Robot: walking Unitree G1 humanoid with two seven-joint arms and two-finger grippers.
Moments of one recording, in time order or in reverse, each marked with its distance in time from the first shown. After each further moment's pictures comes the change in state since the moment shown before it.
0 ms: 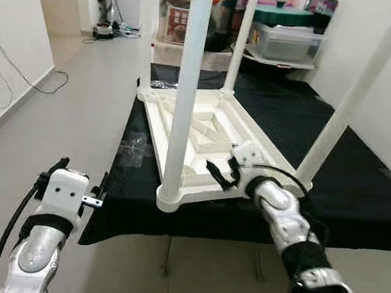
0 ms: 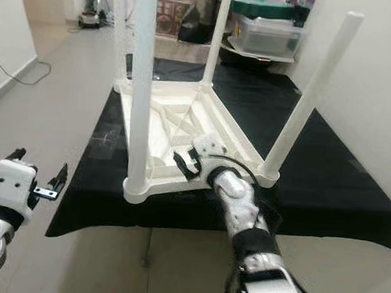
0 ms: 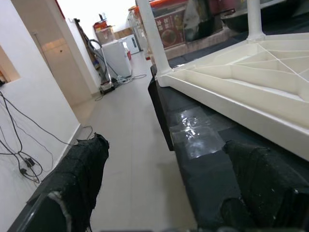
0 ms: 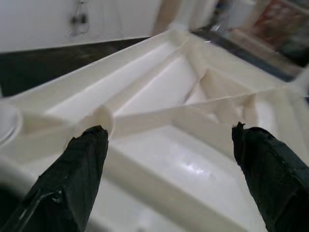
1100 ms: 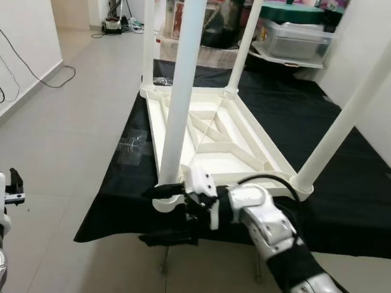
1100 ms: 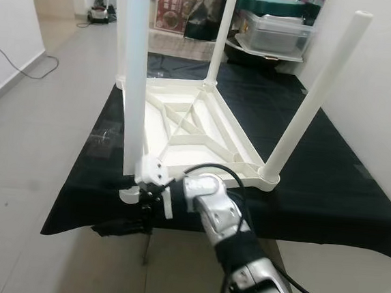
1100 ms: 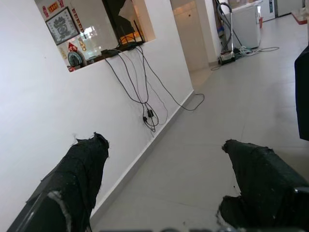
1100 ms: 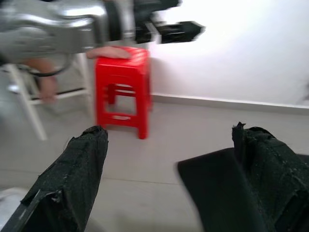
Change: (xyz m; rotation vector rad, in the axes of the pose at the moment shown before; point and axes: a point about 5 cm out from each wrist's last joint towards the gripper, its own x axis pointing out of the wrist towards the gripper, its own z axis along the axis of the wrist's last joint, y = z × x) left arm -0.024 0.087 -0.015 0.084 0.098 0.549; right arm 0.025 0.102 0.069 0.053 -0.220 0.955
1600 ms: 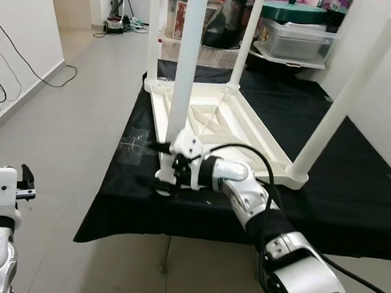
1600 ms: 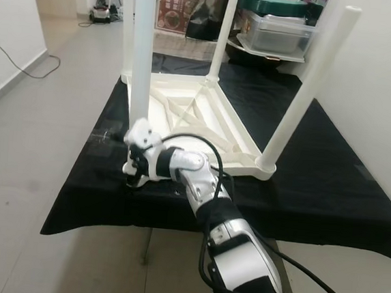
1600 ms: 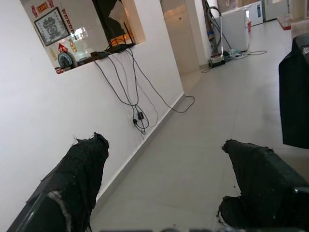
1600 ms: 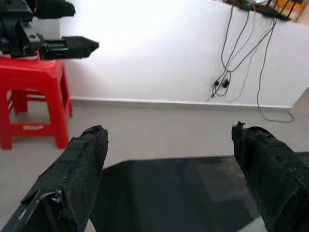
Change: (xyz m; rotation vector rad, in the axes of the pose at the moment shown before) left arm 0.005 -0.016 0.004 -0.026 -0.009 -0.041; right arm 0.012 -0.050 0.016 -0.097 -0.008 -0.360
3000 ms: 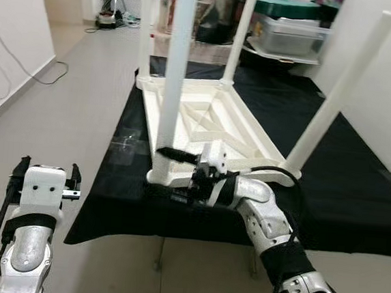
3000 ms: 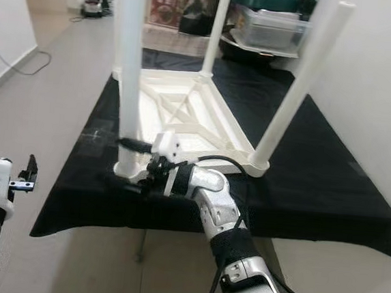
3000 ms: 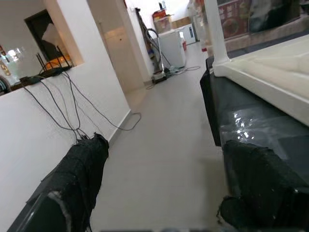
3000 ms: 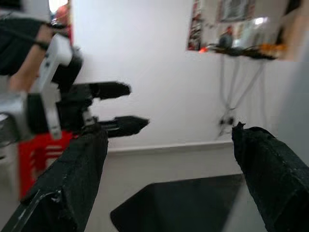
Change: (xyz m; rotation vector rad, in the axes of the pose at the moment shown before) left arm -0.017 -0.048 0.016 -0.029 -0.073 -0.228; right arm -0.051 0.019 -0.002 0.129 -0.256 -0.018
